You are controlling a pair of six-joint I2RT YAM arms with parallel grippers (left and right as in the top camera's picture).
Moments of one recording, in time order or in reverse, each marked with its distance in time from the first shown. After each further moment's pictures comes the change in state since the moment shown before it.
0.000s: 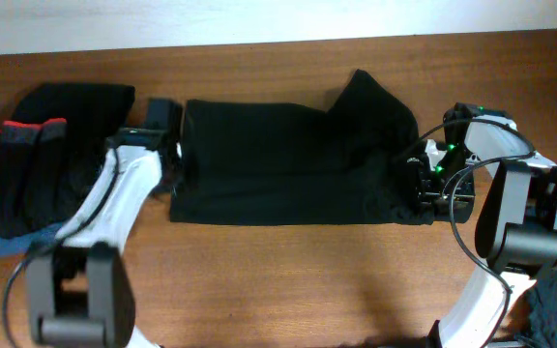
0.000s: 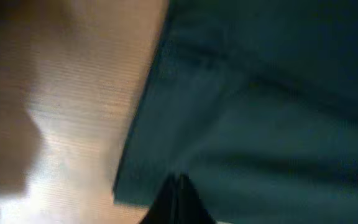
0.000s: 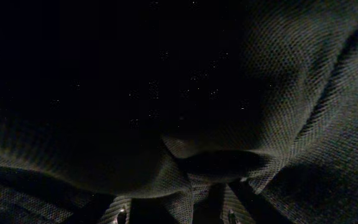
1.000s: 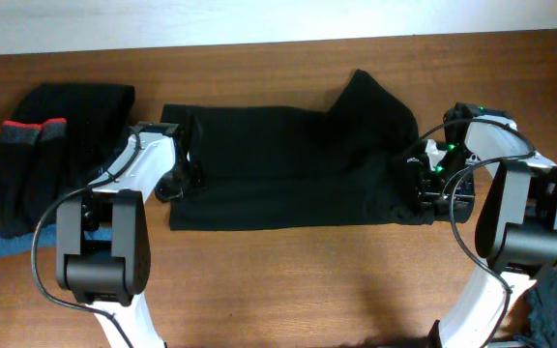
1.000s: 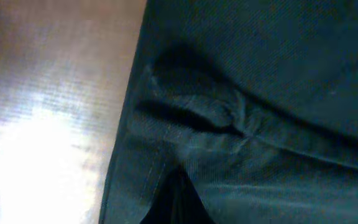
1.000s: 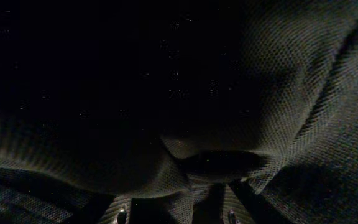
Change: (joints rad) left arm -0.001 0.272 0.058 -0.083 -0.012 -0.006; right arm -0.001 0.000 0.000 0.001 0.000 0.000
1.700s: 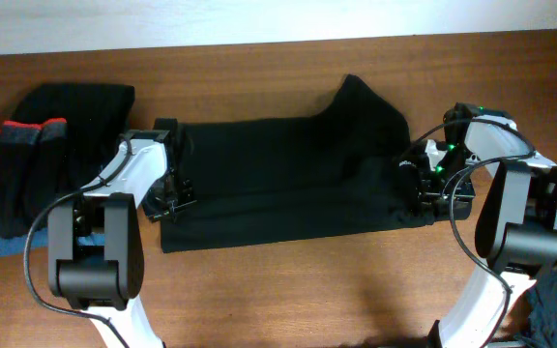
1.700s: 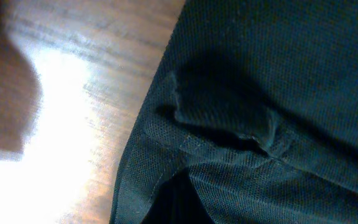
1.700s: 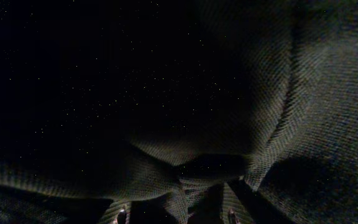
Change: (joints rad) left arm 0.042 -0.024 -0.072 -0.113 -0.043 -0.103; right arm 0.000 0.000 0.000 -0.004 0.003 0.000
